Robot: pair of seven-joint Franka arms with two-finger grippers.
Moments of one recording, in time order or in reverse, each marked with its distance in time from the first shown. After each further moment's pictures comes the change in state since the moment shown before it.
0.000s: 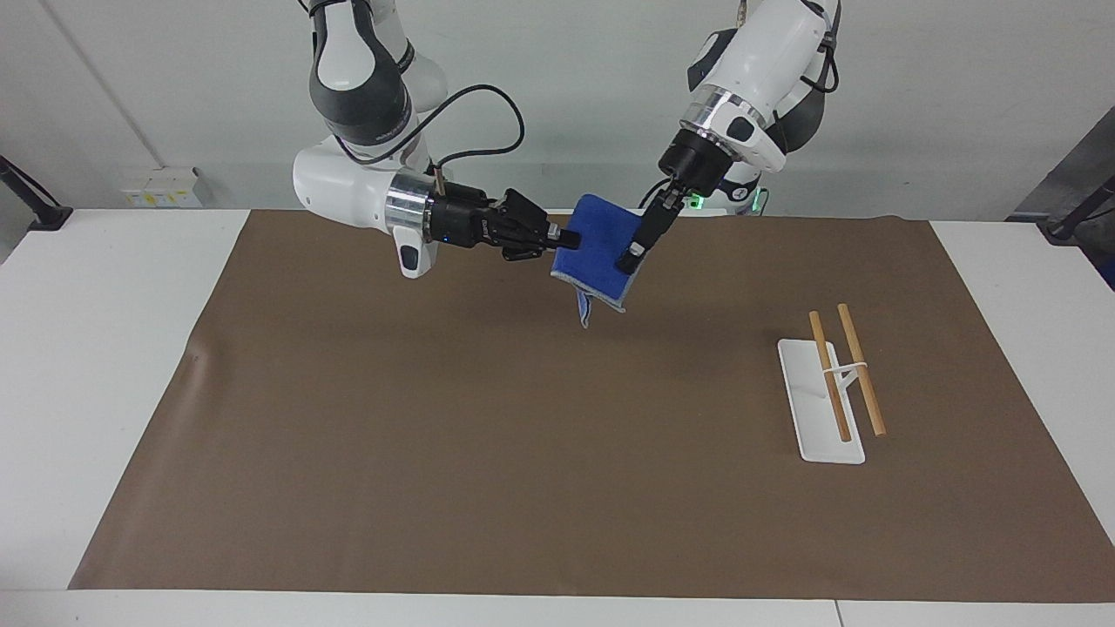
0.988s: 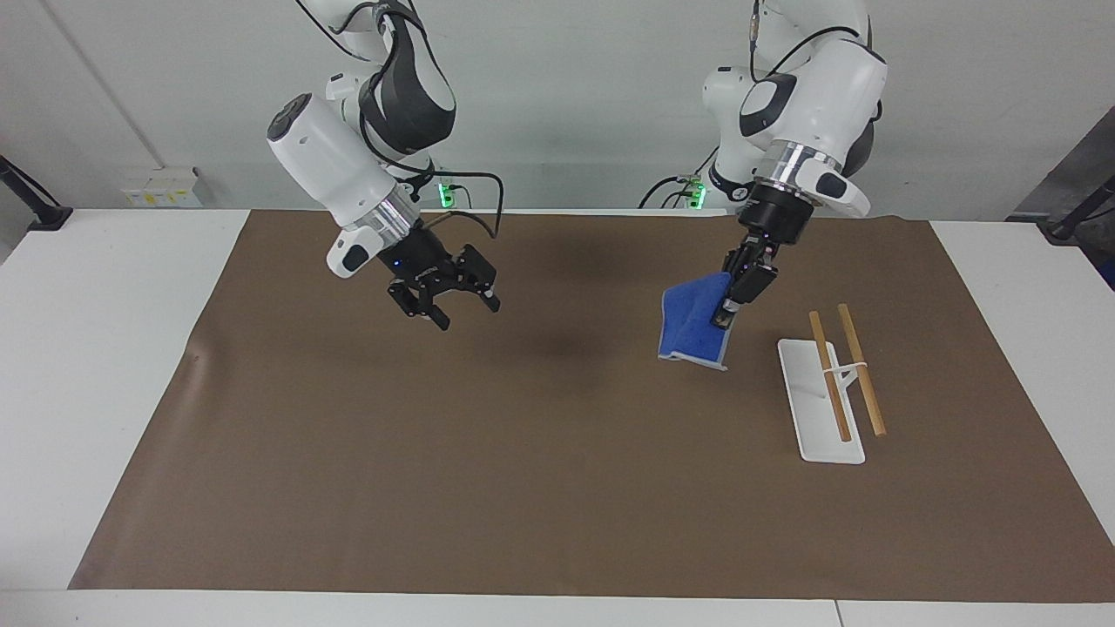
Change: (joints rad) left arm 0.190 0.007 0.007 -0.119 0.000 0.097 0.005; right arm -0.084 -0.001 -0.015 -0.009 -1.256 0.038 0.236
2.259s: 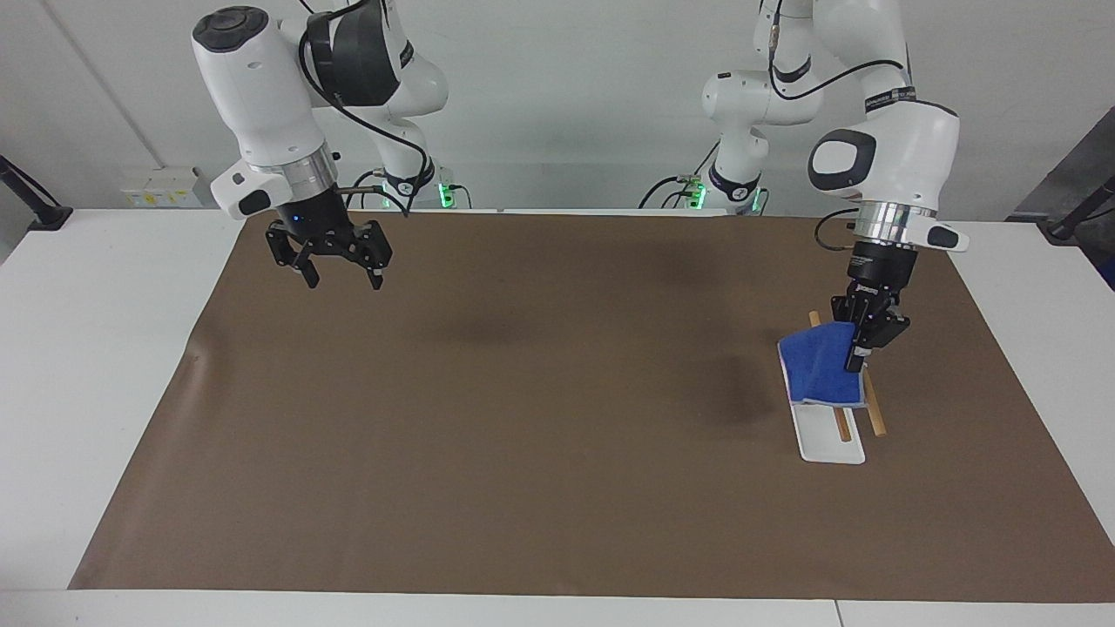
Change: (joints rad) left arm 0.309 0.004 -0.001 -0.175 0.000 0.098 0.061; right arm -0.119 -0.067 -0.063 0.276 -0.415 -0.536 0.129
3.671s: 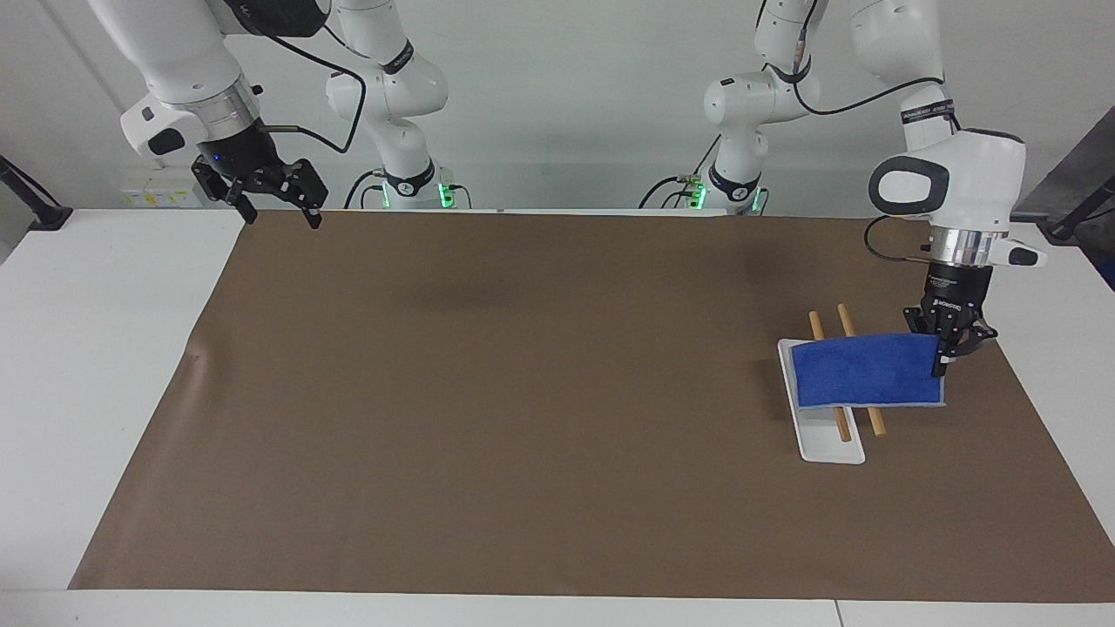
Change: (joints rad) left arm 0.182 0.058 -0.001 -0.031 -0.001 0.001 -0.042; right arm -0.001 -0.014 -0.064 0.073 0.000 -0.206 -0.079
